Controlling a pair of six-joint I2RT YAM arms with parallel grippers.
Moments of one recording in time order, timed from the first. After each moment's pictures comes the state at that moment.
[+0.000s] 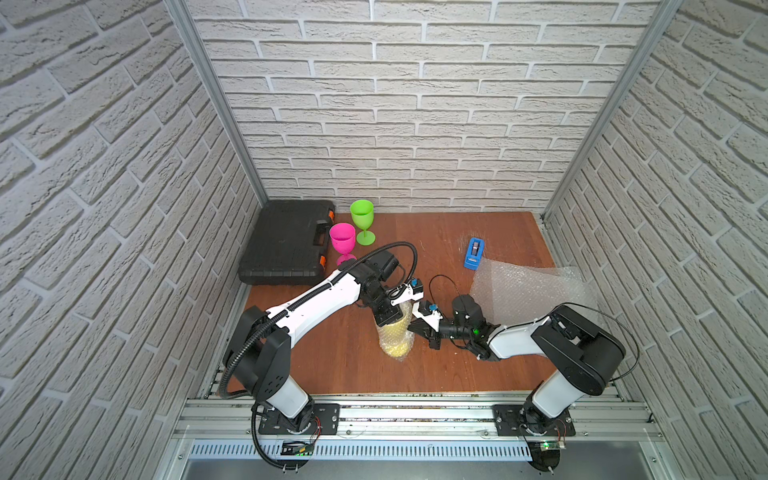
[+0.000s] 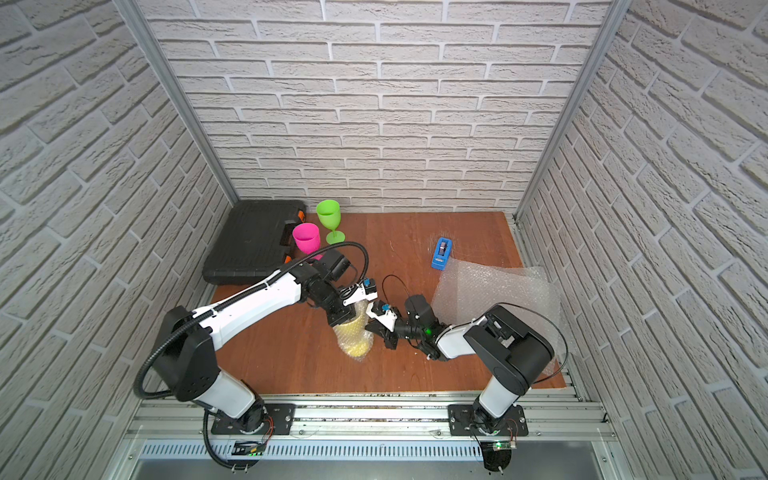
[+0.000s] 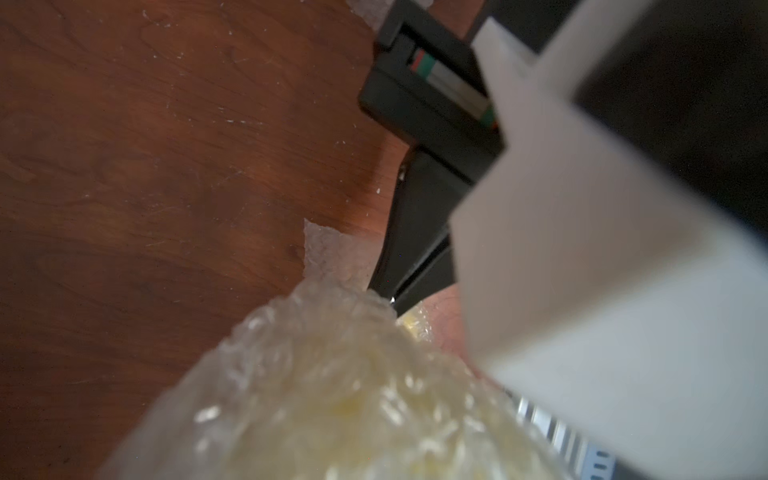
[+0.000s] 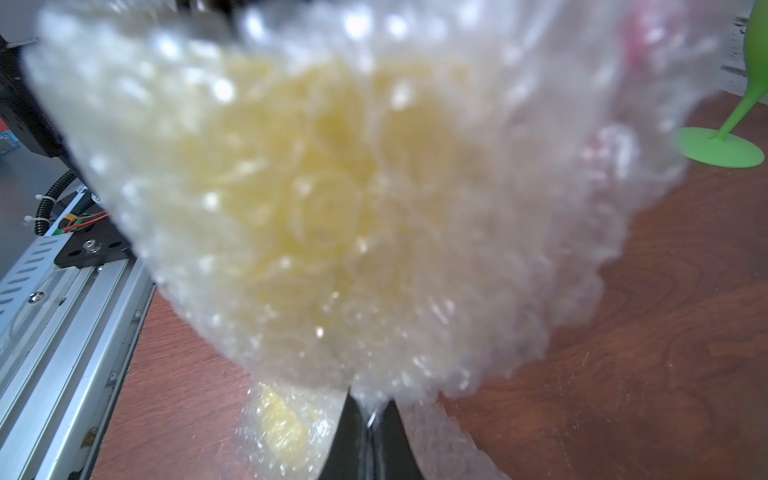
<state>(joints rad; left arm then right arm) -0.70 1.59 1.21 -0.92 0.37 0.45 0.64 1.65 0.45 0.75 -0.60 -0.16</state>
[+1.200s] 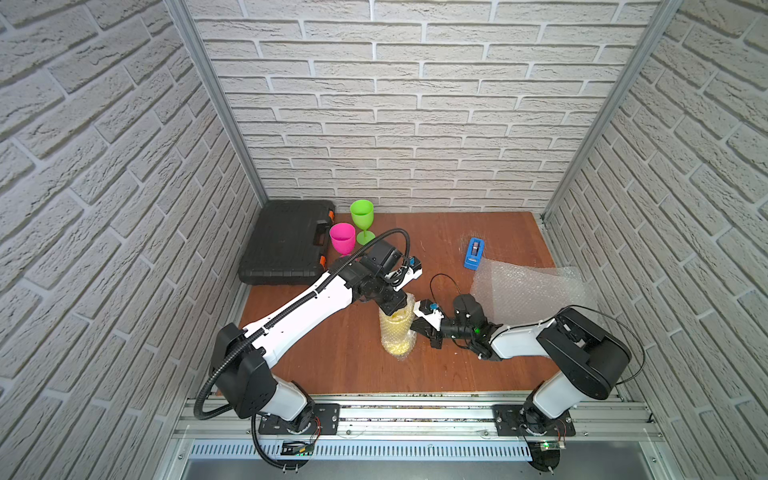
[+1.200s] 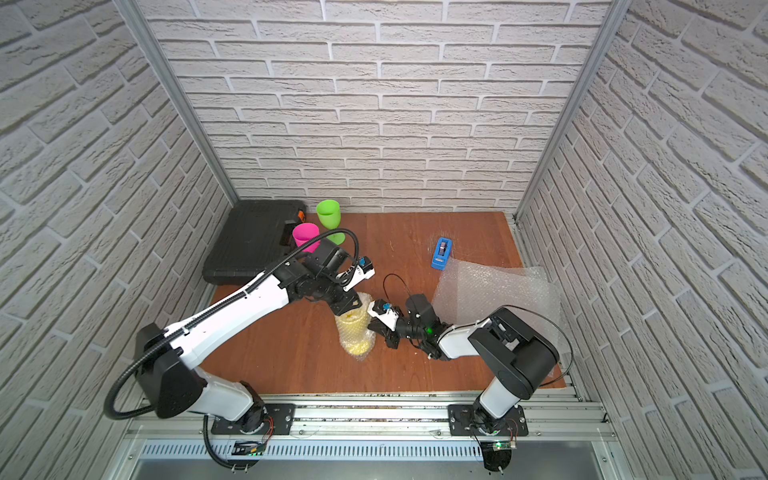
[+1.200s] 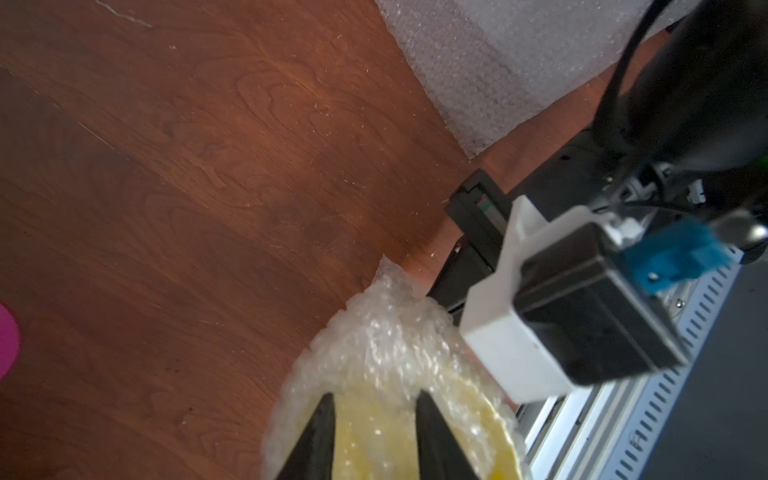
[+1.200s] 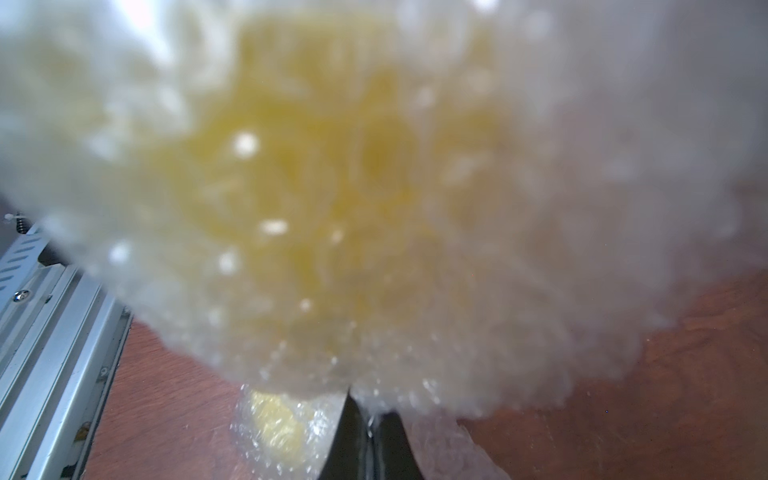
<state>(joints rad) -0.73 1.49 1.29 -0.89 0.23 0.14 0.64 1.61 0.45 0.68 -0.57 -0.17</state>
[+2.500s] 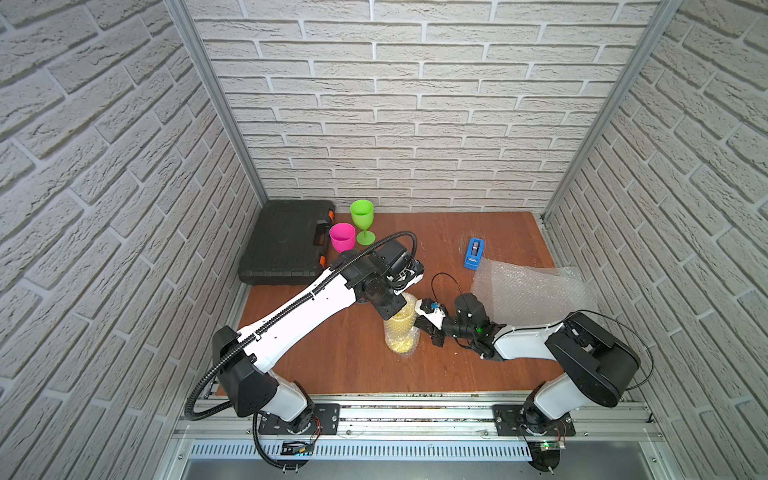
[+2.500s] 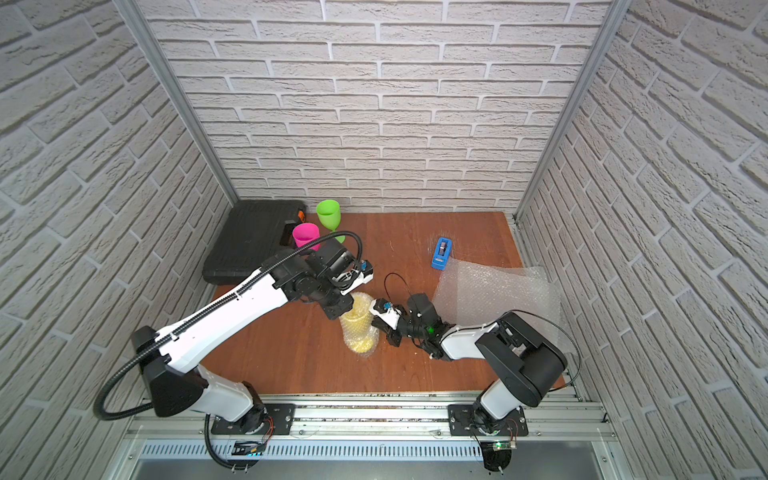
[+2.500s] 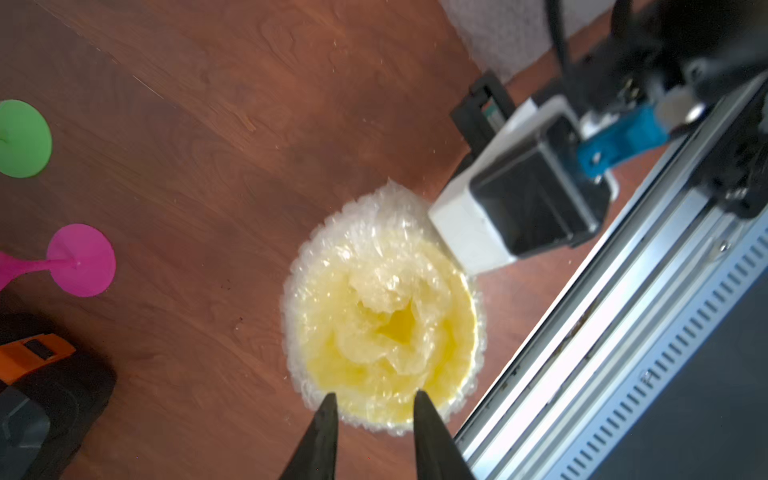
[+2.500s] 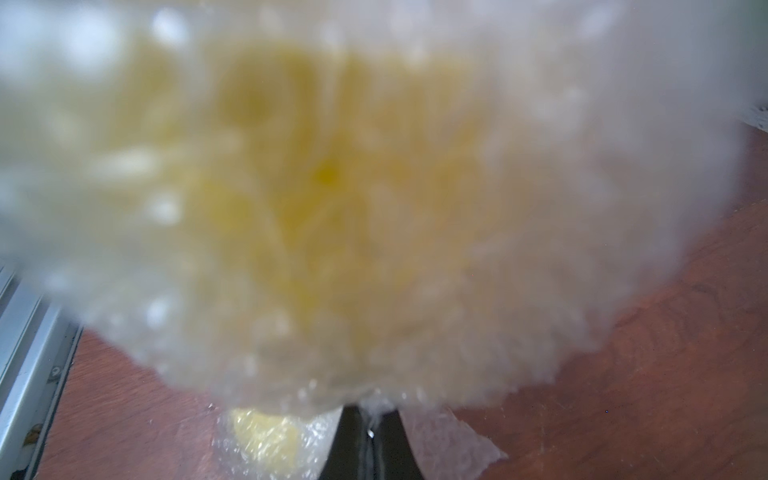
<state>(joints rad) -0.83 1.50 1.52 -1.26 0.02 0.14 0.63 1.56 0.45 0.62 -0.49 -0.22</state>
